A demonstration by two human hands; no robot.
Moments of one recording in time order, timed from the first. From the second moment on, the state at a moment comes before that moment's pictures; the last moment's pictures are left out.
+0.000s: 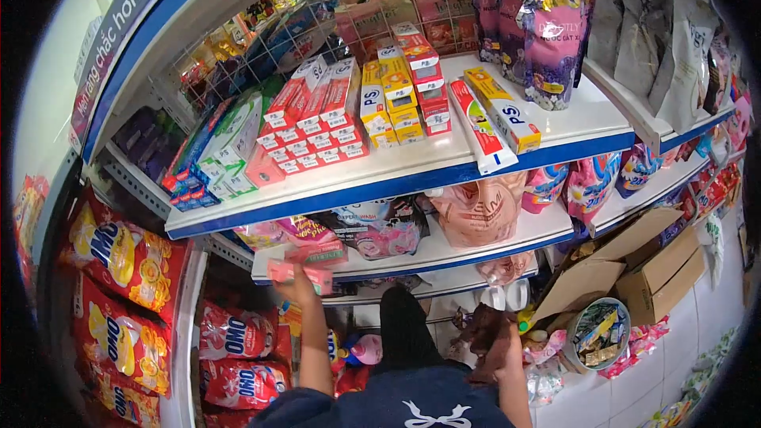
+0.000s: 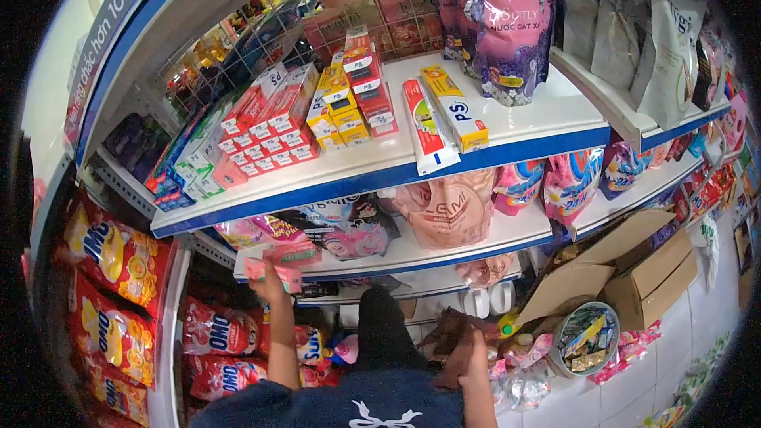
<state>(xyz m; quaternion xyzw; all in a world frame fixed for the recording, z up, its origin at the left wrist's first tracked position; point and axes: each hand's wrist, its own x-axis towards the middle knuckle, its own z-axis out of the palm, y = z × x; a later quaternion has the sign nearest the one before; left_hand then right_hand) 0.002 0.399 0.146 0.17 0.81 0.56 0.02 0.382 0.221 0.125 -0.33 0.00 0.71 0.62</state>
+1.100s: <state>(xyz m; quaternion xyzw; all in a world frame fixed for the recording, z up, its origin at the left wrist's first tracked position) -0.010 0.490 0.114 -0.01 0.86 0.51 -0.04 0.401 0.234 0.117 -0.38 0.05 0.55 0.74</state>
